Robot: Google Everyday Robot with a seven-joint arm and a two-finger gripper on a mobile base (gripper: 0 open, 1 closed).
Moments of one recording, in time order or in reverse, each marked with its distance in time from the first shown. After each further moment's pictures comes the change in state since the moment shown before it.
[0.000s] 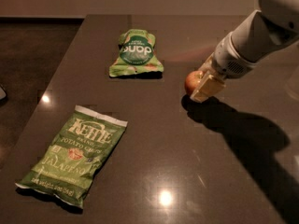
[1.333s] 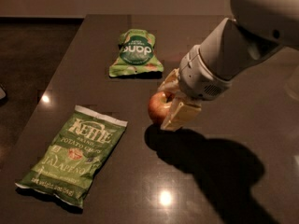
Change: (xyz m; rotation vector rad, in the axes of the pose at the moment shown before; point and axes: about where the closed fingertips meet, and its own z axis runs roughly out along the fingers) arm -0.069 0.122 -0.004 -0.157 -0.090 -0.350
